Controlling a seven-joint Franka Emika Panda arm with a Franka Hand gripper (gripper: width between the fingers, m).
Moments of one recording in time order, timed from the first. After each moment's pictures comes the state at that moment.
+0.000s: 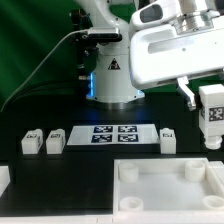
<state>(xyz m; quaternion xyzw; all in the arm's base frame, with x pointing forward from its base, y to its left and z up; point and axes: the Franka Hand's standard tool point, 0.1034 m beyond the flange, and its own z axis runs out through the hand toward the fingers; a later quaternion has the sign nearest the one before) 0.592 0.121 0.152 -0.96 -0.04 -0.28 0.08</state>
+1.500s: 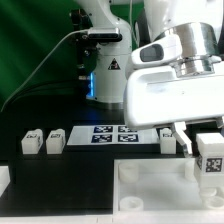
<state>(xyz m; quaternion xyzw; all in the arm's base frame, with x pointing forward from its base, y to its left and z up) 0.616 0.111 0.094 -0.95 -0.07 -0.29 0.04</state>
